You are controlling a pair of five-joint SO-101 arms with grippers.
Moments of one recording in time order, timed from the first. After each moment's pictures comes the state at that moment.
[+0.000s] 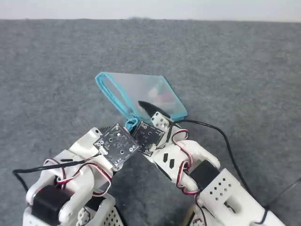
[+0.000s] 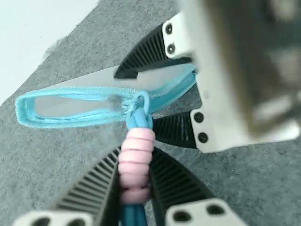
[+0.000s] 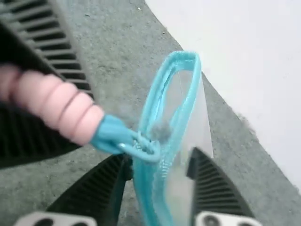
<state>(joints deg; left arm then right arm) 19.4 -79.1 43.6 89.2 -20.9 -46.8 -59.9 65.1 24.4 26.1</state>
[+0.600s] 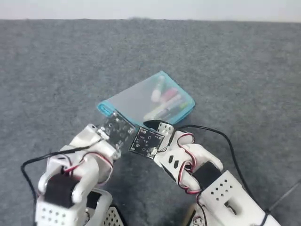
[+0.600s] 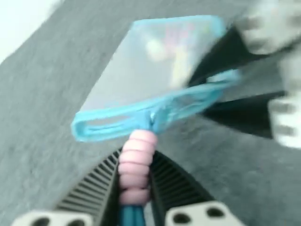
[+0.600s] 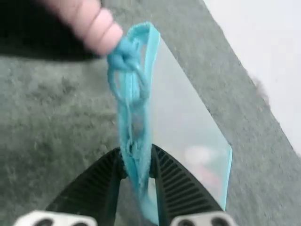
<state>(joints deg) 8.1 -78.5 54.0 83.4 -23.2 -41.7 -61.4 71.4 31.6 33.4</state>
